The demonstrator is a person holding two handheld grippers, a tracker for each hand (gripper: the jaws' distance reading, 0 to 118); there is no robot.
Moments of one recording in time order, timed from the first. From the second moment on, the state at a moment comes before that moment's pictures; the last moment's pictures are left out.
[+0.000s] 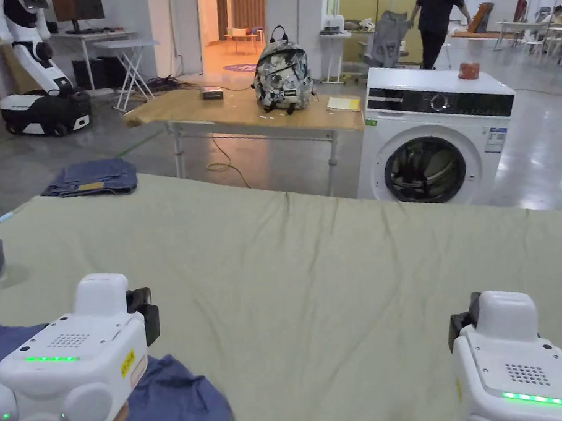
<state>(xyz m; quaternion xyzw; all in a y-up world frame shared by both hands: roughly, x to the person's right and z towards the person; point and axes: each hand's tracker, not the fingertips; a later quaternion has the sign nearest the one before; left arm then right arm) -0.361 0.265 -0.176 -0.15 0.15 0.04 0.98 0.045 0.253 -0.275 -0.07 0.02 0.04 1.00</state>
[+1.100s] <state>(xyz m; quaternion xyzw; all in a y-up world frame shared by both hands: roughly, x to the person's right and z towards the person) -0.530 0.136 -0.159 -0.49 0.19 0.10 0.85 0.017 0.213 -0.281 -0.14 0.07 0.06 0.99</state>
